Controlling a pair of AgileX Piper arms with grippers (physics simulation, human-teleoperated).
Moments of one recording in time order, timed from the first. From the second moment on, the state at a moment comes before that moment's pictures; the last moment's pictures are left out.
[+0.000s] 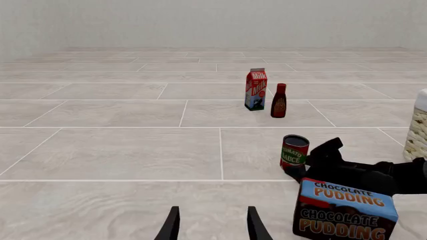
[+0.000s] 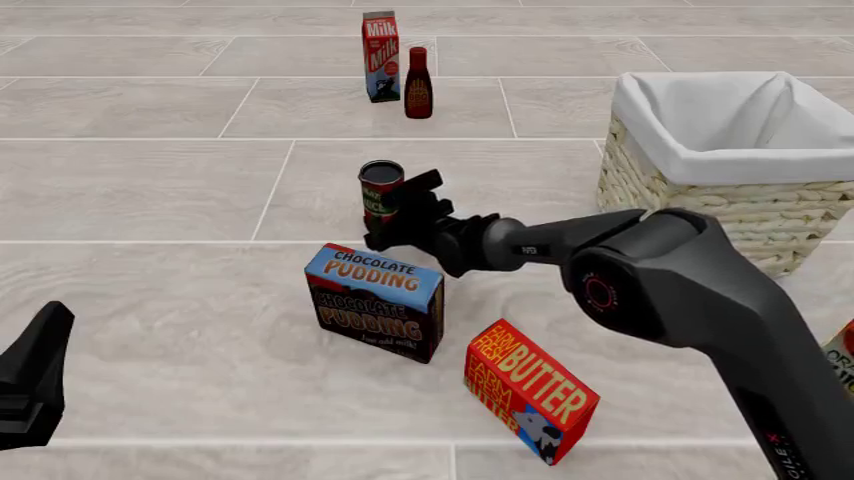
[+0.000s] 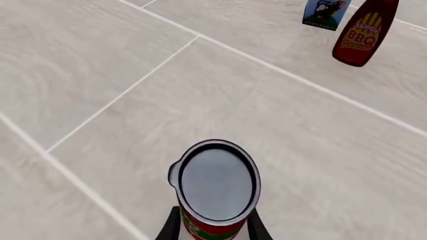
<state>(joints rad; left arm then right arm) 0.00 0.00 0.00 0.00 0.00 0.57 2.58 -1.81 -0.28 -0.02</state>
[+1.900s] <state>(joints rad) 0.00 0.00 0.00 0.00 0.00 0.55 2.34 -1.60 -0.35 -0.06</state>
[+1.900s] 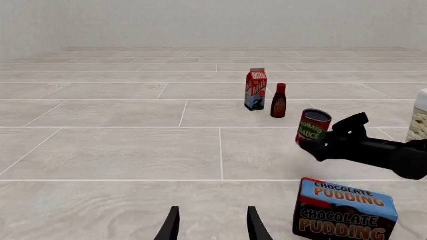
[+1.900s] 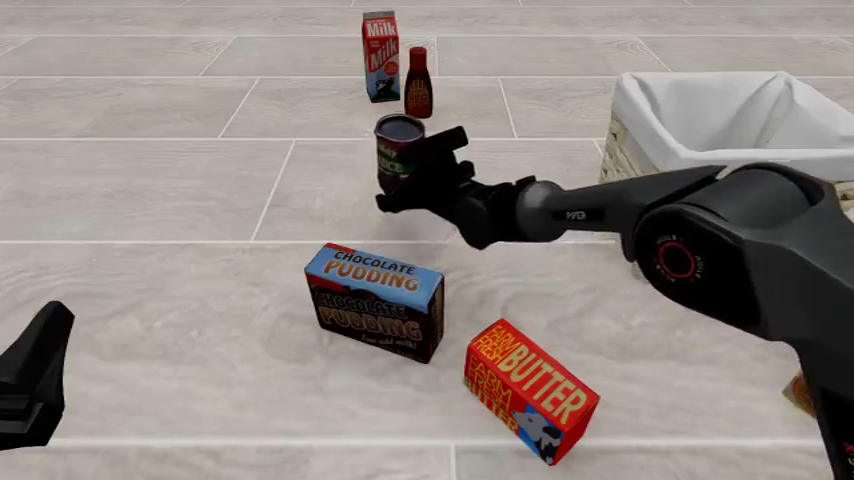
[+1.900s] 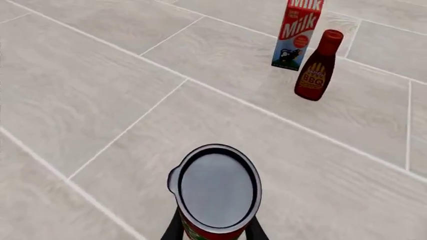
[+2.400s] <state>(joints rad) 0.00 0.00 0.00 0.00 0.00 0.53 2.20 -1.46 -0.40 -0.06</state>
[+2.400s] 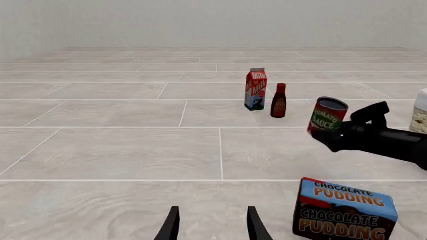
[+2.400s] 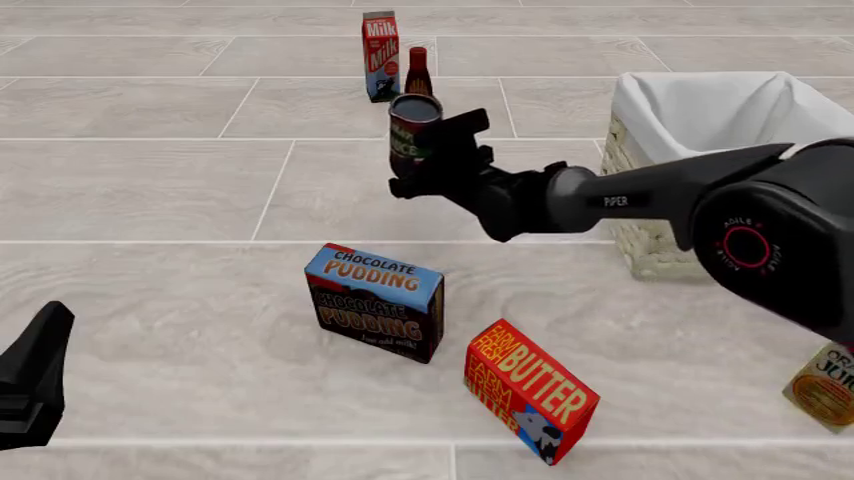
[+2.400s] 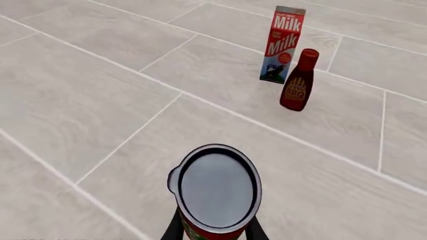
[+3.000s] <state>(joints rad) 0.00 0.00 0.00 0.00 0.00 0.50 2.04 -1.34 -0.41 -0.06</state>
